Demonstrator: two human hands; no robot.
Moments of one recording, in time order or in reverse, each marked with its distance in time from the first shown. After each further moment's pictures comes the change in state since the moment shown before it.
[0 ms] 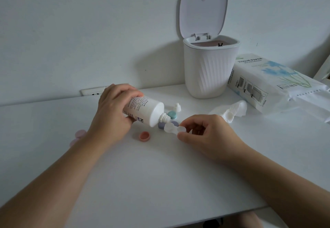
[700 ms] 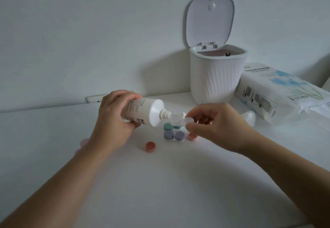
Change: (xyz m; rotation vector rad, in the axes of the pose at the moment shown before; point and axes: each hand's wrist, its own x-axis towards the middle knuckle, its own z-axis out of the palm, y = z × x) left_hand 0.003 0.001 -0.008 -0.111 0.089 -0.120; right_hand 0.031 -0.027 -0.027 -0.075 -0.052 -0.022
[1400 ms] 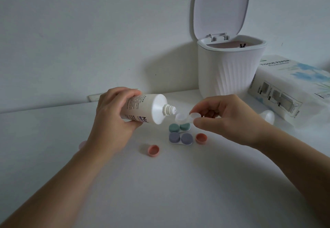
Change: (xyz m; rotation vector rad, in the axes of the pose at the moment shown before) left_hand 0.001 -0.004 0.001 0.048 0.025 -0.048; right_hand 0.026 0.015 -0.004 0.124 -0.070 -0.042
